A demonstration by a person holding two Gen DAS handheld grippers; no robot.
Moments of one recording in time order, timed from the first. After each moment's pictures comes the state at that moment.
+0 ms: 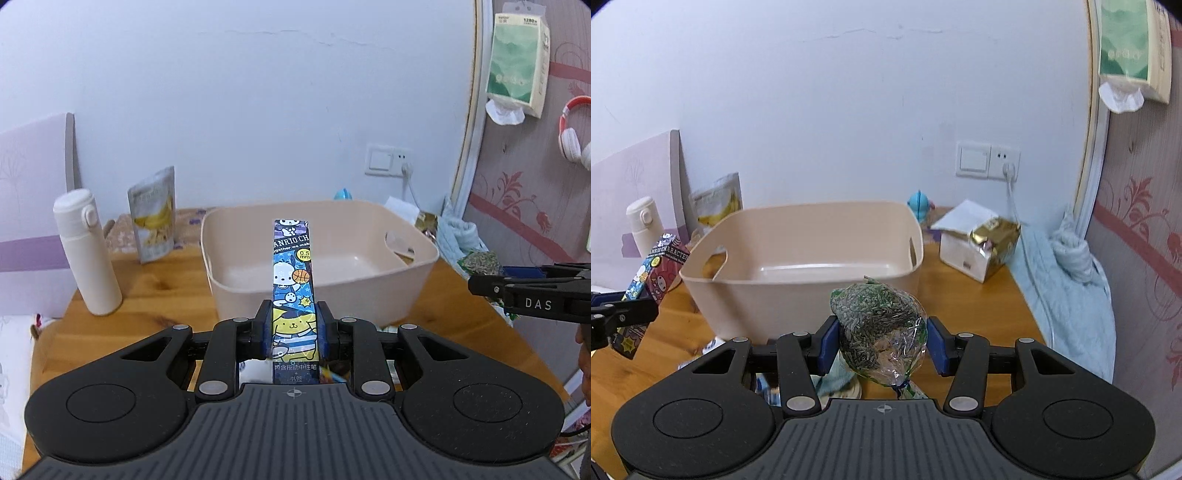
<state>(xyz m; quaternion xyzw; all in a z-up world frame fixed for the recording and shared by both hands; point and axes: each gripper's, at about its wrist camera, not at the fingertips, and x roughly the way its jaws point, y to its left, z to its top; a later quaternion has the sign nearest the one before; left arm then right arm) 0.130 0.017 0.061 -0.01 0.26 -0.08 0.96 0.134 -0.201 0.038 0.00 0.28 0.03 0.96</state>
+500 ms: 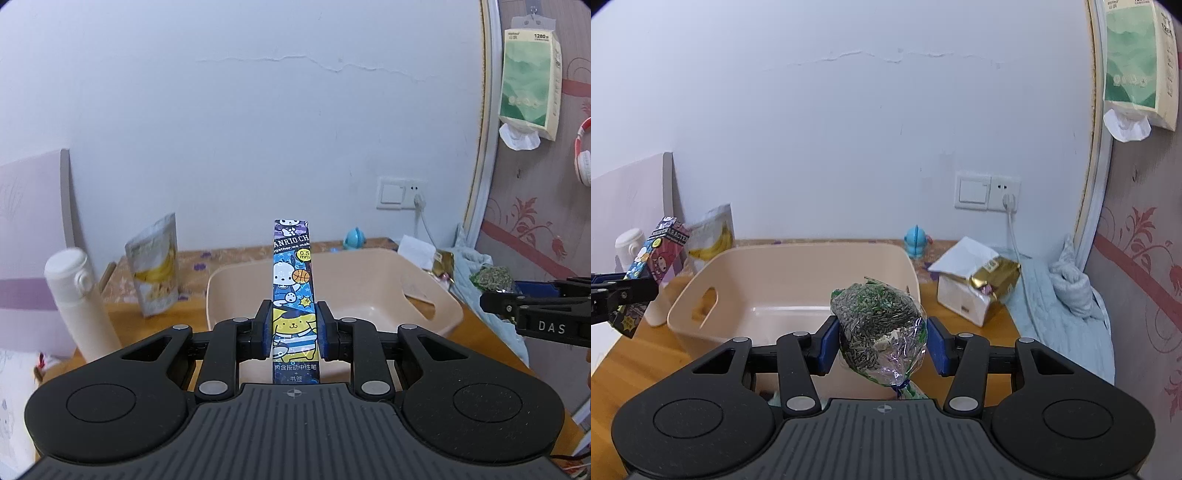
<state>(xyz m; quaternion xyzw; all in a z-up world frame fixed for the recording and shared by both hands) 0.189 0.017 0.092 0.00 0.22 -0.07 0.97 0.174 -0.200 0.062 0.00 0.26 0.03 0.97</state>
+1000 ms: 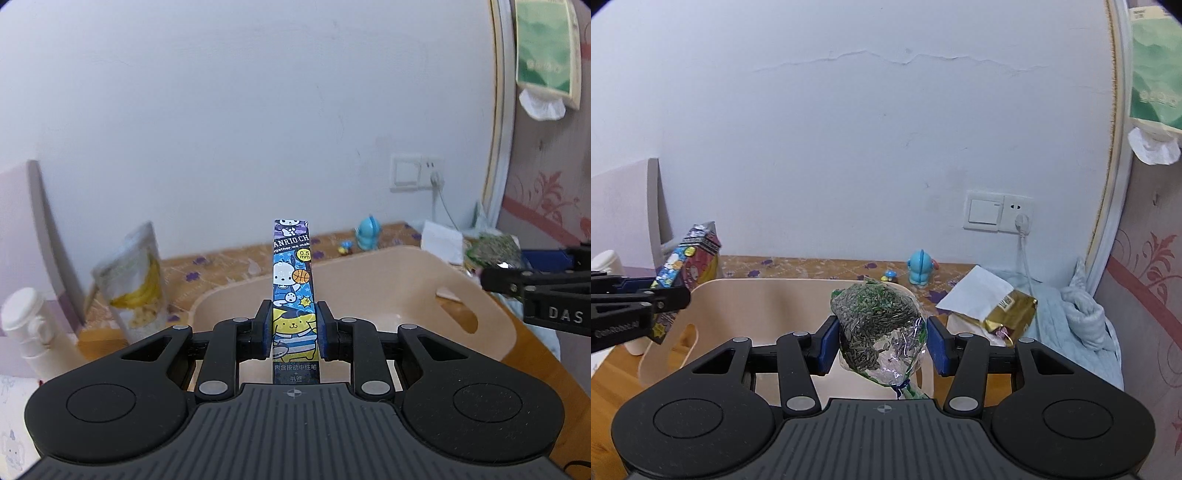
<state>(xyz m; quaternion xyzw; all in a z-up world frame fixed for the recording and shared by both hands) 0.288 -0.002 0.074 0.04 0.26 -0.08 0.96 0.250 -0.184 0.066 -0.02 0.26 0.02 0.96</state>
